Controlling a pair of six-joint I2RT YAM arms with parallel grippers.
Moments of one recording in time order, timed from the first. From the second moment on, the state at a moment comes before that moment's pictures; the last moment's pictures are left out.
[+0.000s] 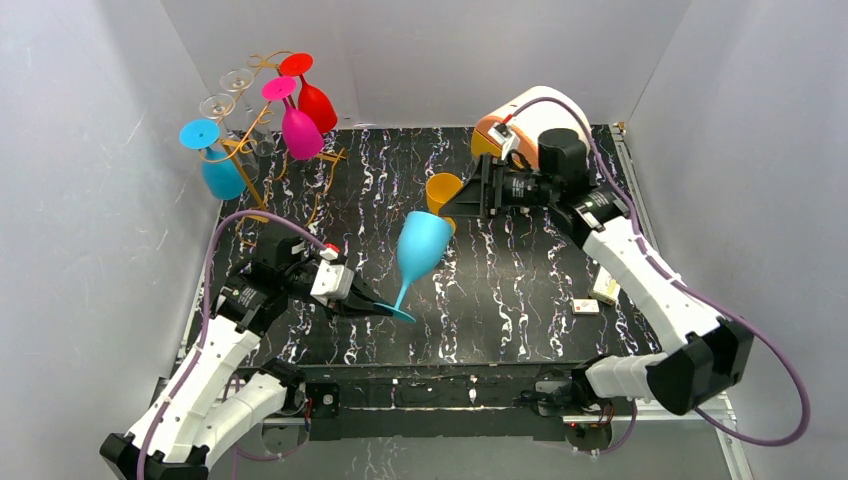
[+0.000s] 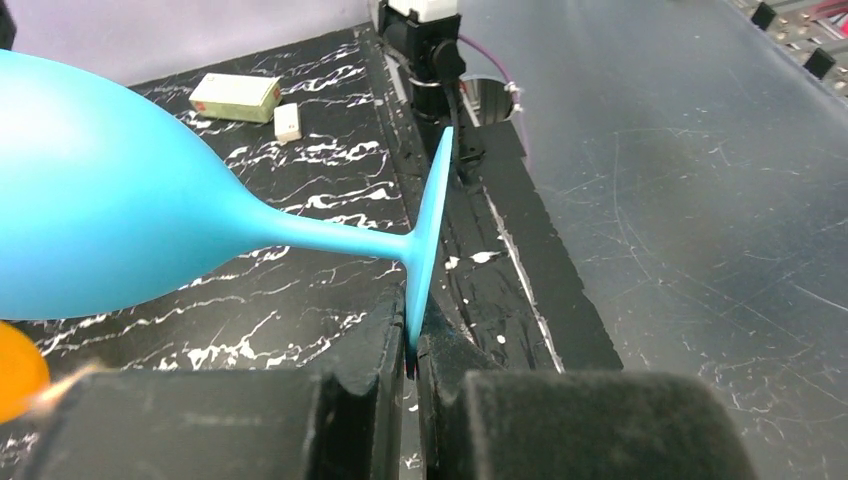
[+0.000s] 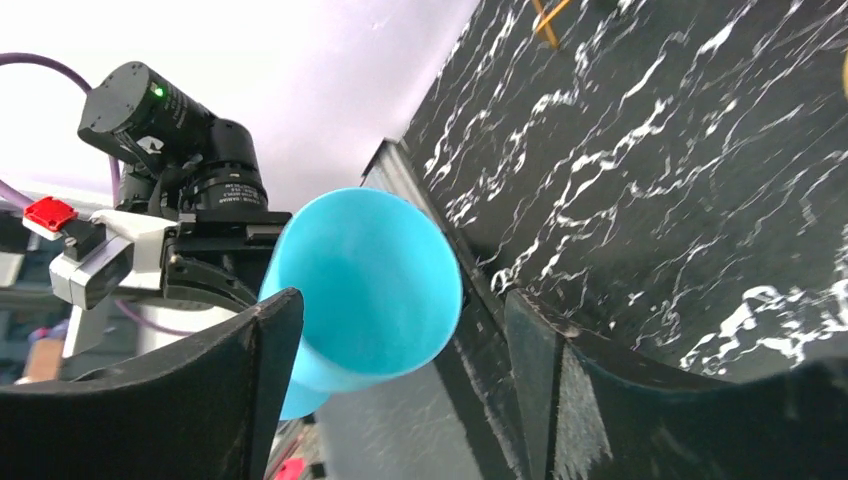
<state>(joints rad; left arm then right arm) -0.46 0.78 0.87 -0.63 1.27 0.63 0.50 1.26 1.29 -0.35 -0.80 0.67</state>
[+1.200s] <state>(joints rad) -0.46 0.83 0.82 -0.84 1.40 0.85 0.56 1.32 1.22 -0.15 -1.18 0.88</state>
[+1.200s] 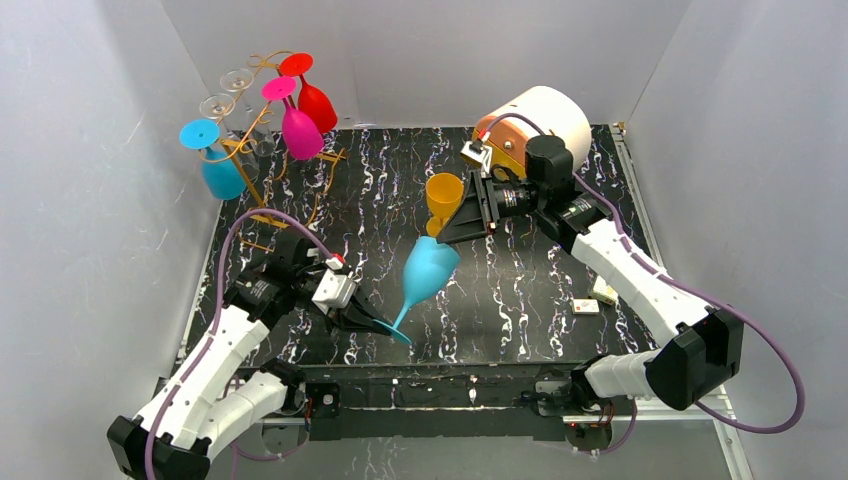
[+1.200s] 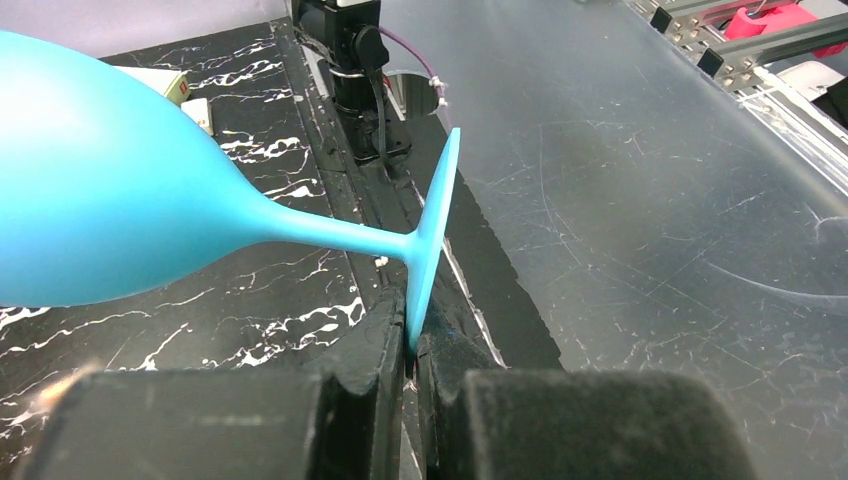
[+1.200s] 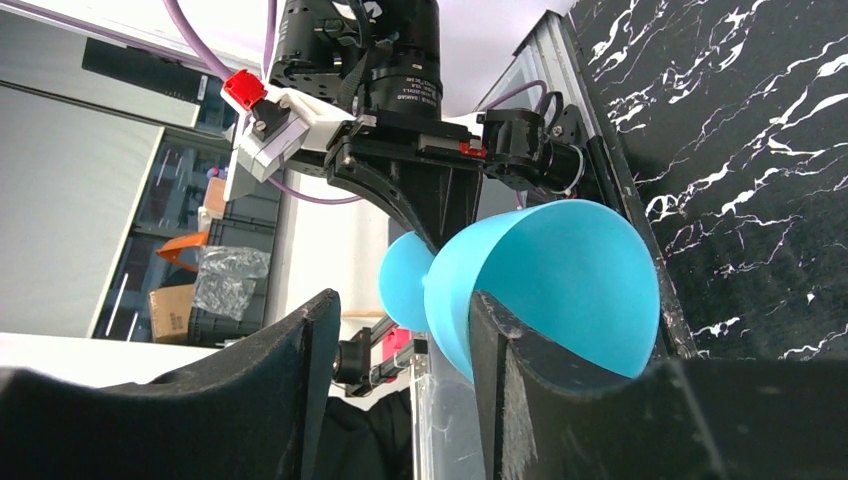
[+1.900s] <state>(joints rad) -0.46 0.88 0.89 -1.11 1.42 1.11 0.58 1.36 1.21 -0.26 -1.17 0.83</state>
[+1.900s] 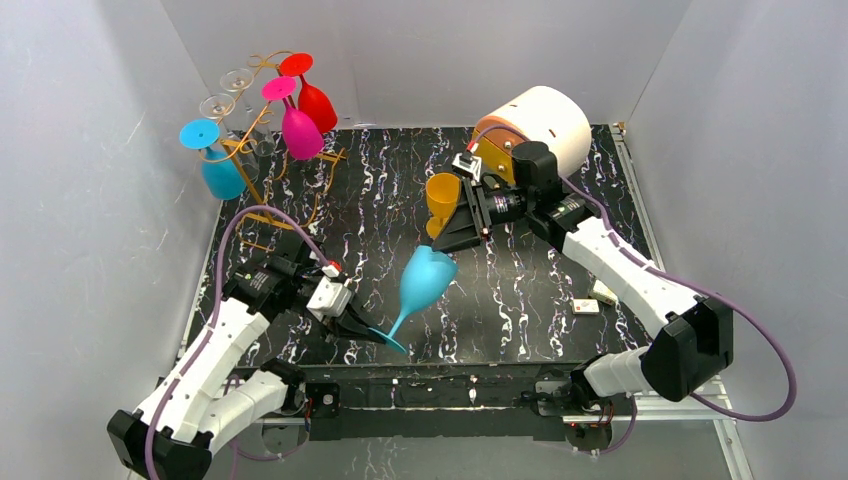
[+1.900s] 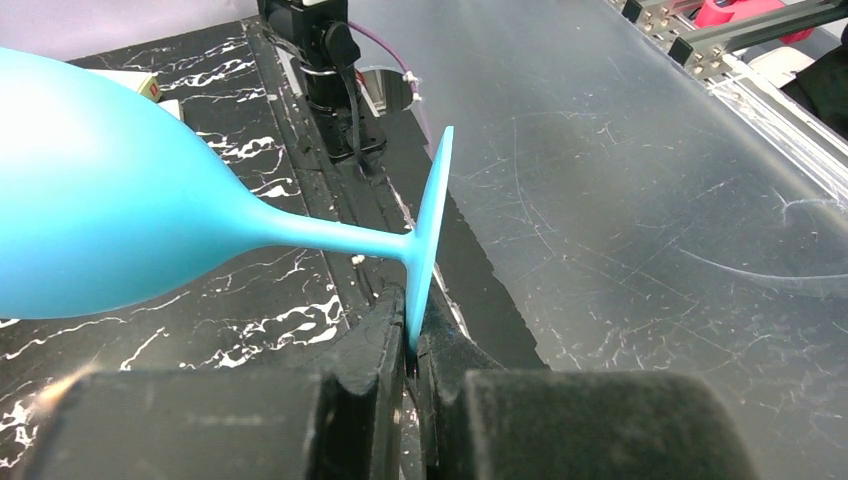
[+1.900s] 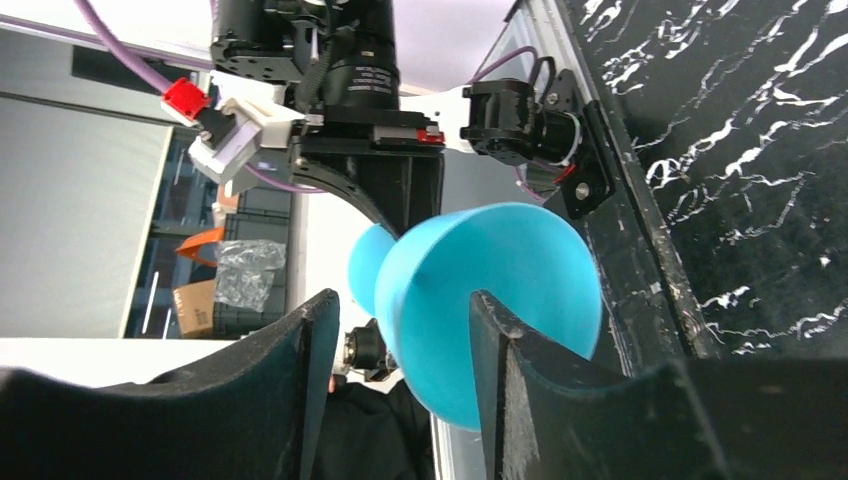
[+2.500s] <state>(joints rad) -0.46 0.96 0.93 -1.34 1.41 1.38 0.58 1.34 1.24 -0.30 -1.15 0.79</state>
